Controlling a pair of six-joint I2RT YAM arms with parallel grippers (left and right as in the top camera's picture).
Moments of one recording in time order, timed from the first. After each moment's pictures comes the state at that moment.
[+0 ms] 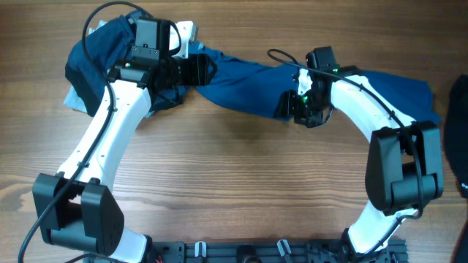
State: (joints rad) left arm -0.22 1.69 1.40 -0.61 0.39 -0.21; right arm 0.19 1.91 1.26 -0.78 -0.37 0.34
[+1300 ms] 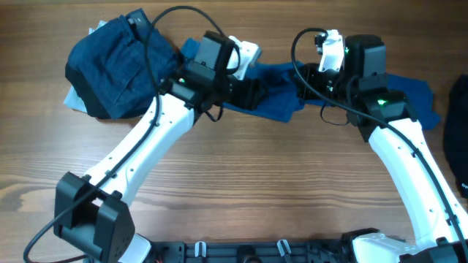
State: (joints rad) left arm -0.52 1.69 1.40 -0.56 0.38 -0.17; right arm 0.19 1.40 1.18 -0.50 -0.44 0.28
